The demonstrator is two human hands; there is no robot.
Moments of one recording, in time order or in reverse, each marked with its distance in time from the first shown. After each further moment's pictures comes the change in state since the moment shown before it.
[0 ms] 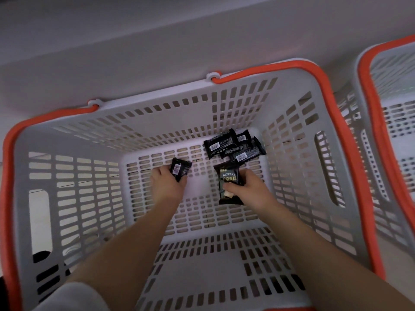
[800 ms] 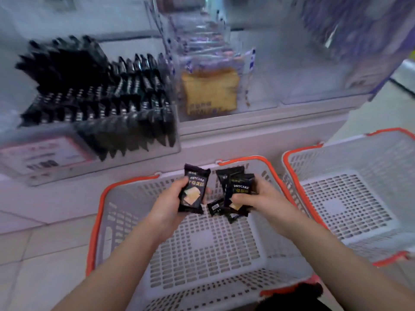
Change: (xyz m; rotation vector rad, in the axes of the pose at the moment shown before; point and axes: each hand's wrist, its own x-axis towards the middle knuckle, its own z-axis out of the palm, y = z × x) left_hand -0.137 0.055 -0.223 -1.397 -0.571 0.213; right_hand -0.181 -0.144 -0.022 0.145 0.056 -0.459
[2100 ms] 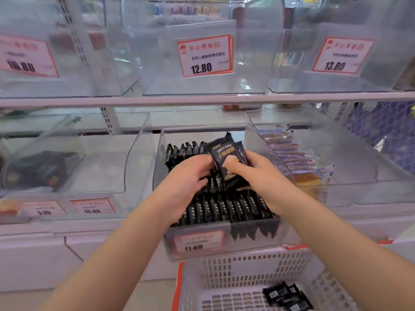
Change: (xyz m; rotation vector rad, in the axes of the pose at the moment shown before) left_hand -0.086 0.258 -0.047 0.375 -0.062 0.498; right_hand 0.026 -0.252 0.181 -0.155 -0.040 -0.457
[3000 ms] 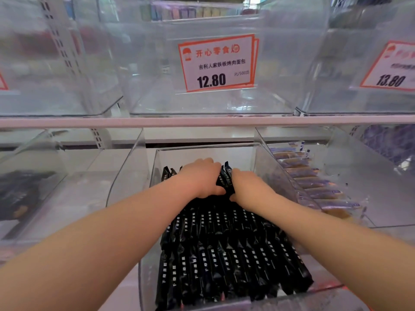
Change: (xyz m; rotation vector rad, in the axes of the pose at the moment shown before) left_hand 0.145 0.003 -0.019 1.643 -0.196 0.155; right_hand 0.119 0.024 0.012 -1.215 -0.093 0.052
